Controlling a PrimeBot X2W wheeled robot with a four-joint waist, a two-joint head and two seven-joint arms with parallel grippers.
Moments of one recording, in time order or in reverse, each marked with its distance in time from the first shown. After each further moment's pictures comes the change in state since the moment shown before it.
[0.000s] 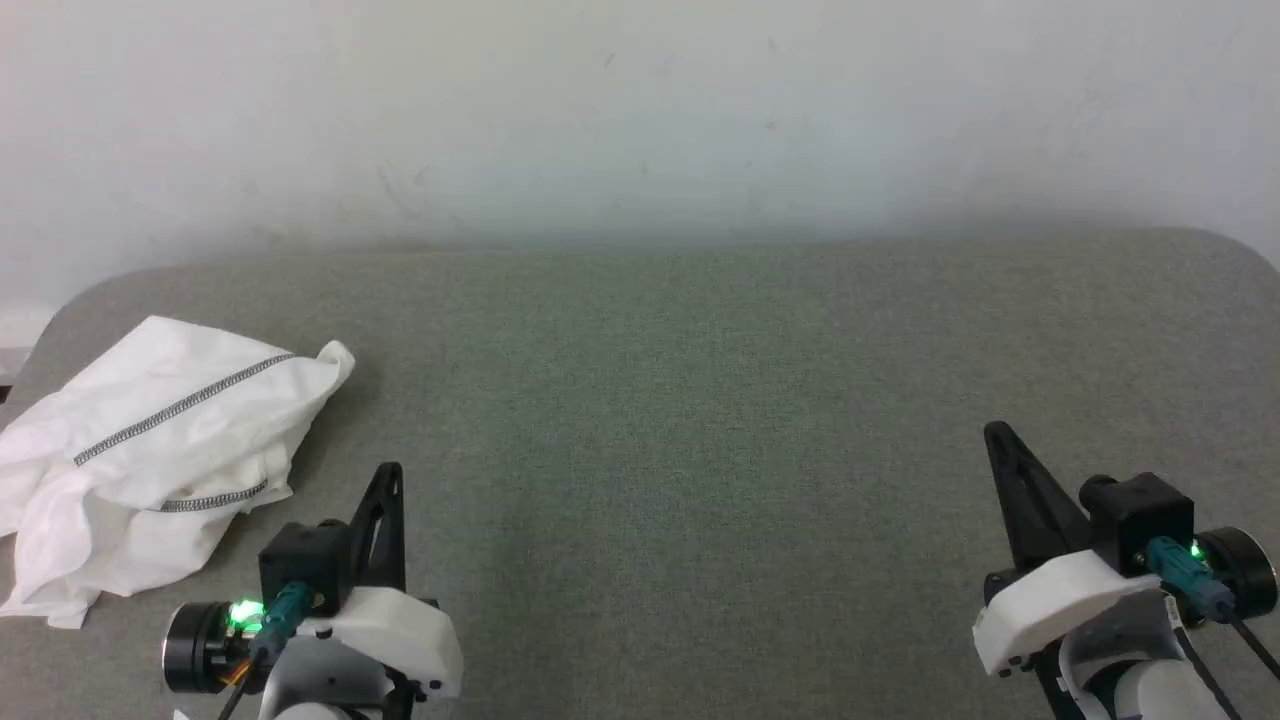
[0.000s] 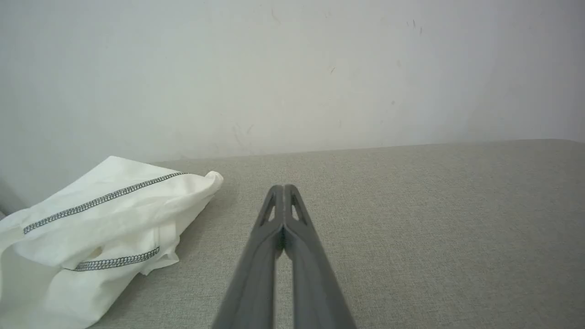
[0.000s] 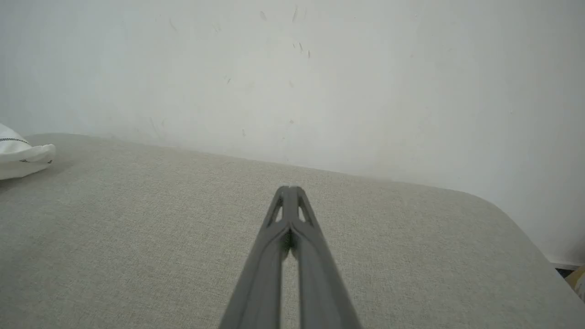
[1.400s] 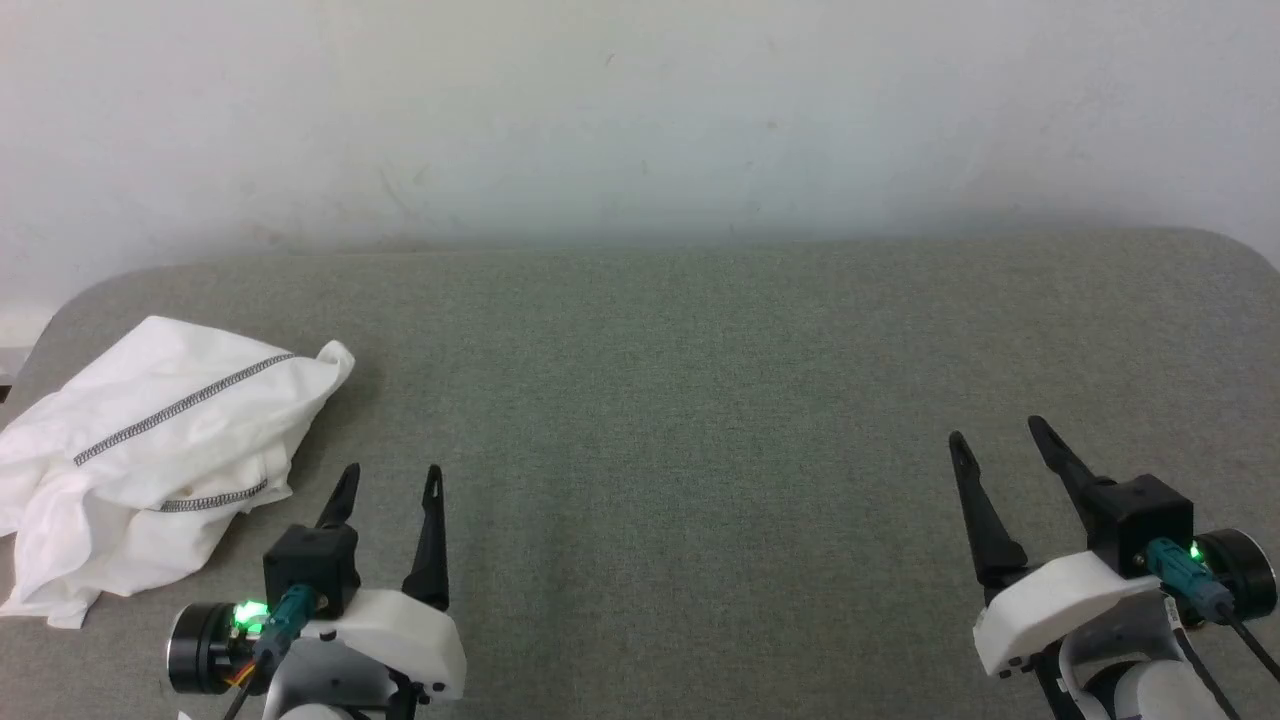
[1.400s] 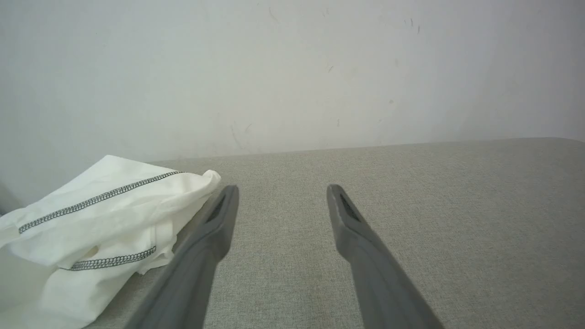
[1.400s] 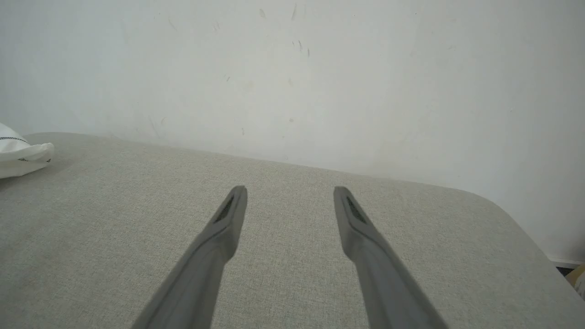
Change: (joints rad) left arm 0.000 0.000 -0.005 0.007 -0.001 0.000 -0.007; right arm 0.000 -0.001 -0.001 0.008 0.001 0.000 -0.005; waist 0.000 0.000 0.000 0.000
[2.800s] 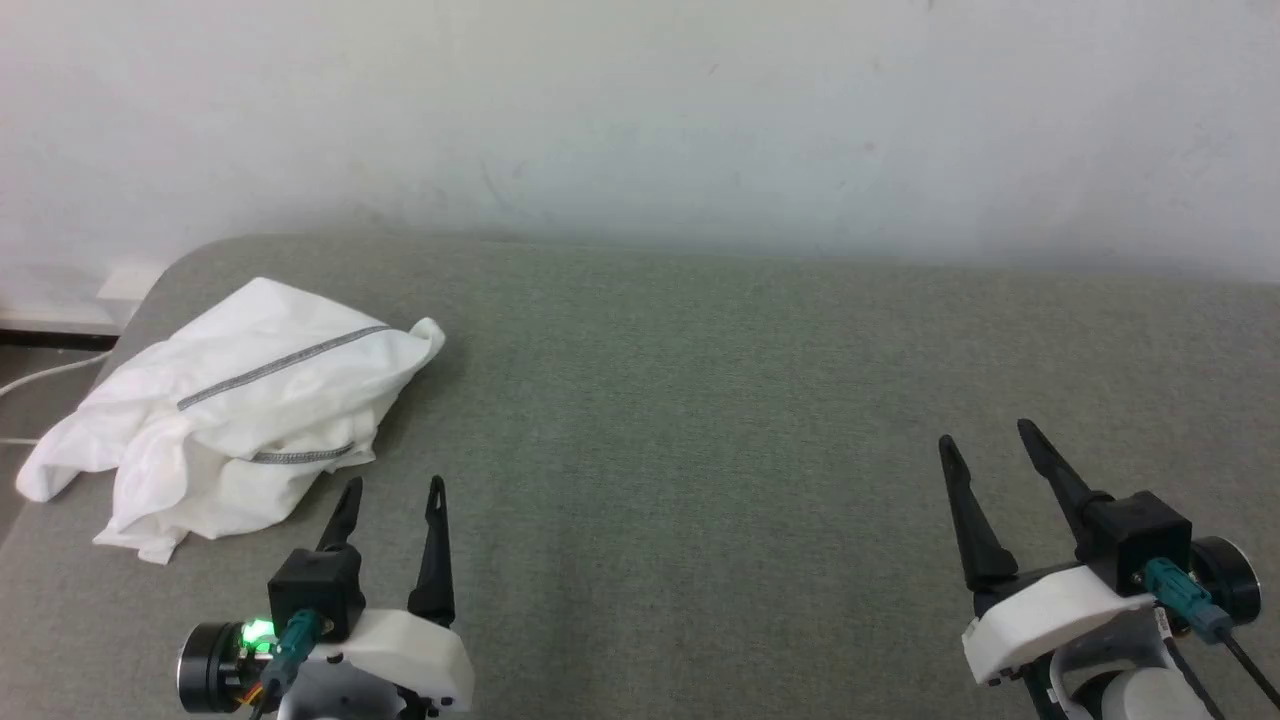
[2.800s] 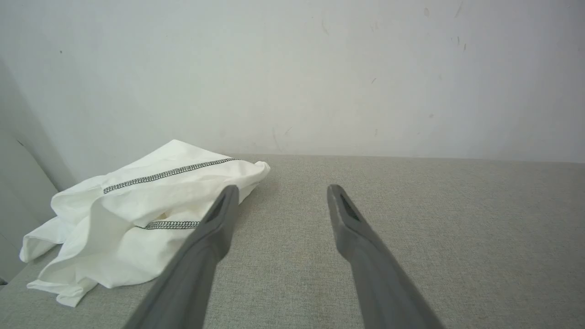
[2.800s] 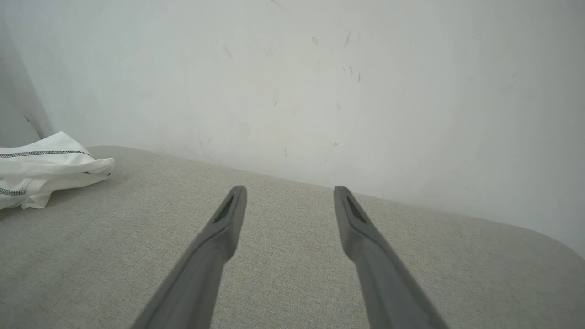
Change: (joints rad) left arm 0.013 0.000 -0.021 0.038 -0.022 0.036 -0.083; right arm 0.004 0.000 0.017 0.032 0.027 0.000 -0.086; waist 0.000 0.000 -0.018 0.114
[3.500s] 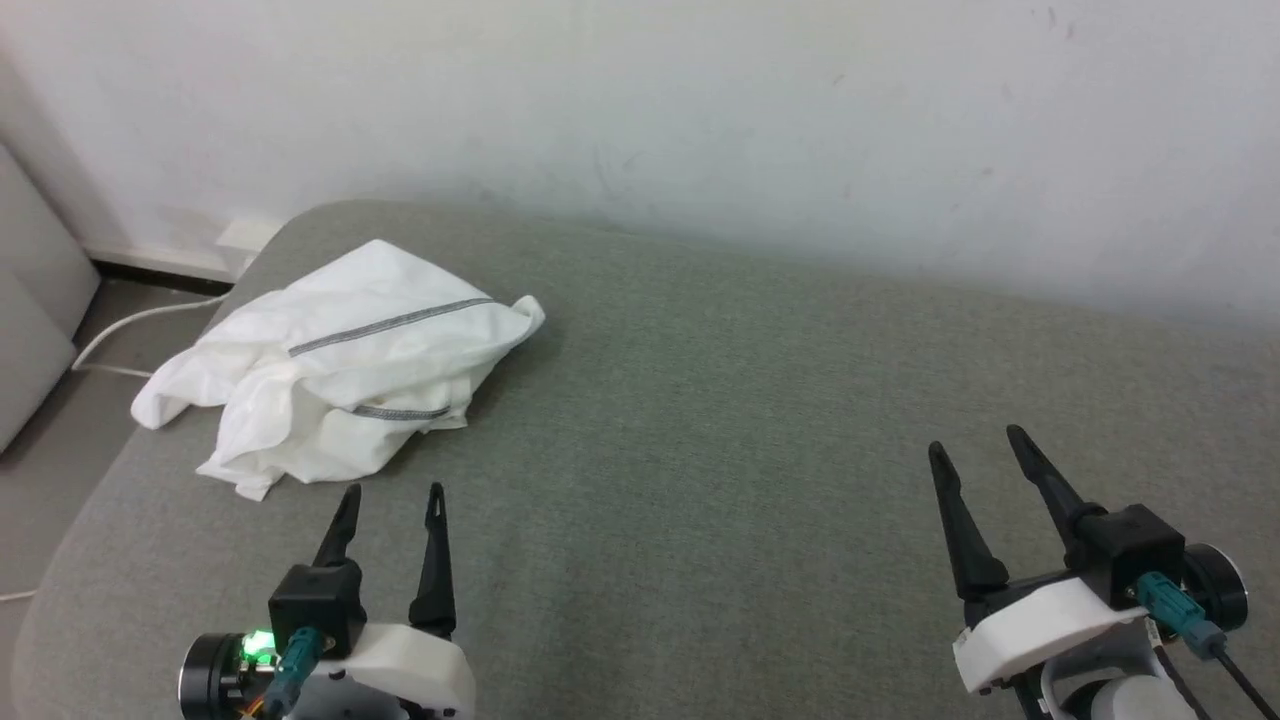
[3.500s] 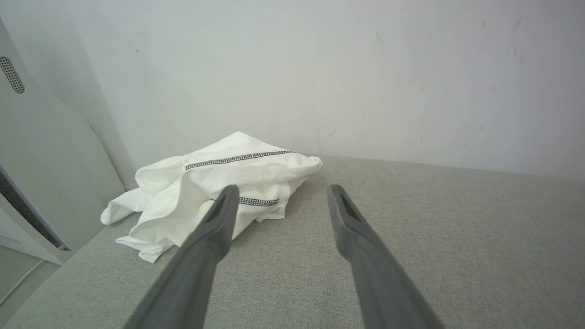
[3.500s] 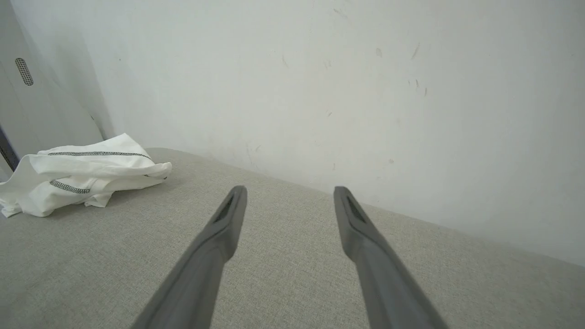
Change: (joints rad) left arm 0.019 0.000 -0.009 0.000 -0.001 0.013 -0.044; right arm 0.008 0.000 0.018 0.015 0.011 0.000 -0.043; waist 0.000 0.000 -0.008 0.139
